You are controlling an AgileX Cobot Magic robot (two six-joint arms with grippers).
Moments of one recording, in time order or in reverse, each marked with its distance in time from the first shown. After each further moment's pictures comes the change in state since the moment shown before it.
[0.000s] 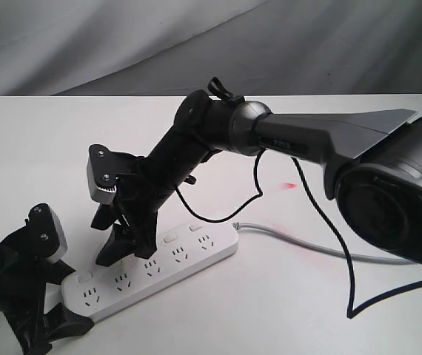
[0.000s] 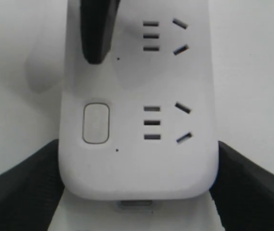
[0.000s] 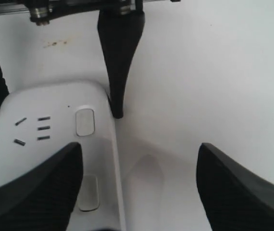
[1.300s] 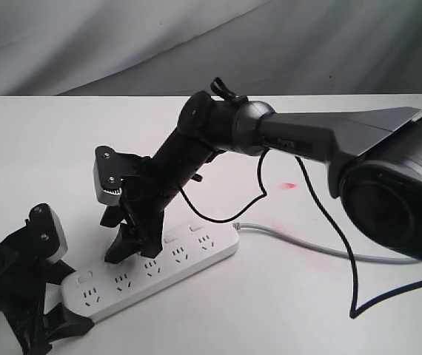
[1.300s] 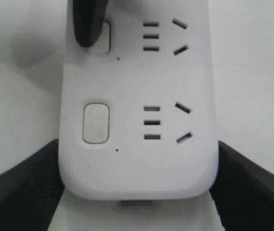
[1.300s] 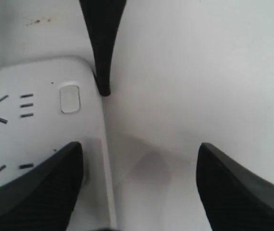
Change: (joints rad) left arm 0.000 0.000 0.000 0.000 0.000 0.000; right arm -0.002 -0.011 0.027 -0.052 -0.046 0.014
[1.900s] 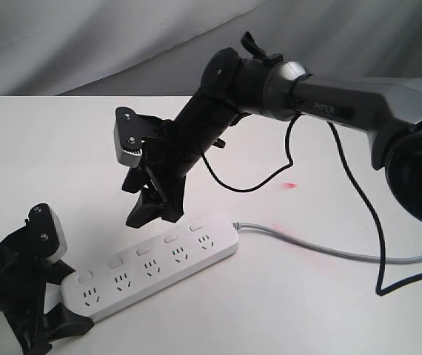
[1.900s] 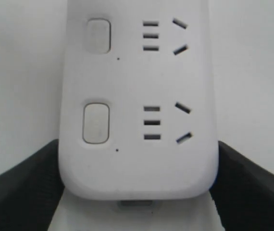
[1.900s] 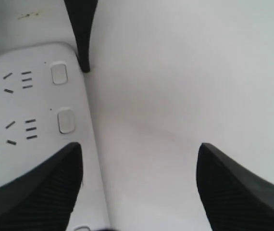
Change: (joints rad) left arm 0.000 0.000 0.000 0.000 0.000 0.000; right arm -0.069 -0.105 0.008 -0.076 0.041 0.071
